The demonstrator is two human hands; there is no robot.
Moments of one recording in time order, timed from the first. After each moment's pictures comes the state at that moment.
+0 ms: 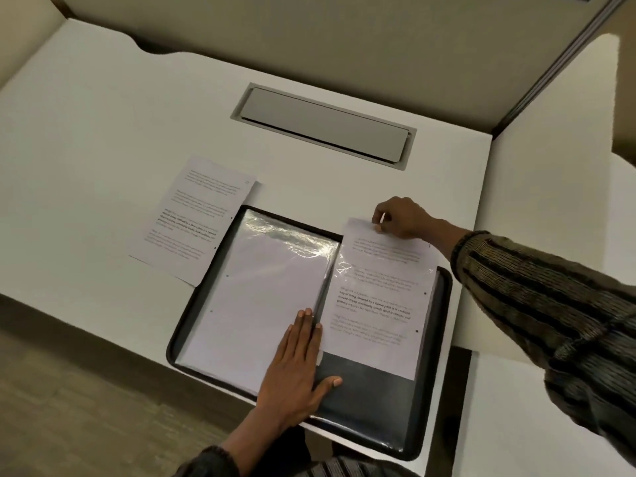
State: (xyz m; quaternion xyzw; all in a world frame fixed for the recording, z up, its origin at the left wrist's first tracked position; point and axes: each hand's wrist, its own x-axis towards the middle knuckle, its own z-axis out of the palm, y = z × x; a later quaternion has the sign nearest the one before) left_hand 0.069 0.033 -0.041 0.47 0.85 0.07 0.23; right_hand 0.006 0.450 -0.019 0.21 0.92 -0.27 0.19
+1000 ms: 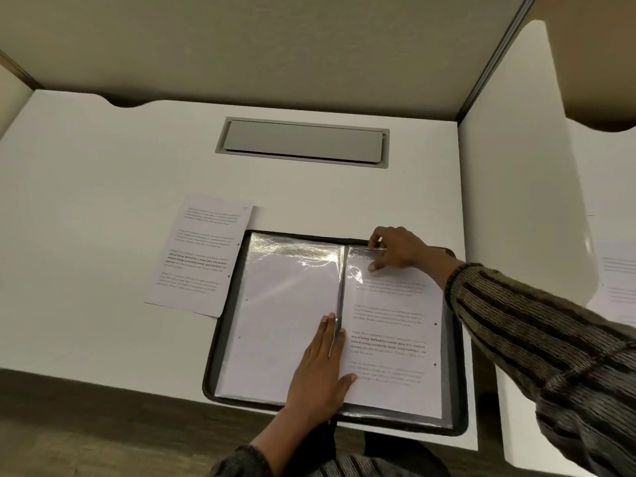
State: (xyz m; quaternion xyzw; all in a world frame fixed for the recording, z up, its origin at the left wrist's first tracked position) left_hand 0.032 0.013 -0.038 0.52 0.79 0.09 0.31; right_hand 0.052 0.366 -0.019 0.33 0.86 -0.33 0.19
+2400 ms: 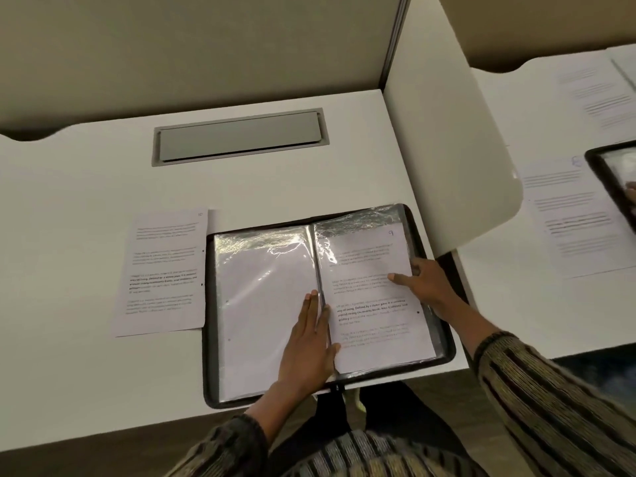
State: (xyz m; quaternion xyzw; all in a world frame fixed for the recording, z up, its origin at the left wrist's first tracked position) left_hand 0.007 0.004 -0.045 0.59 0.74 0.07 0.31; right_hand 0.219 0.227 -0.012 0.60 0.55 -0.57 -0.10
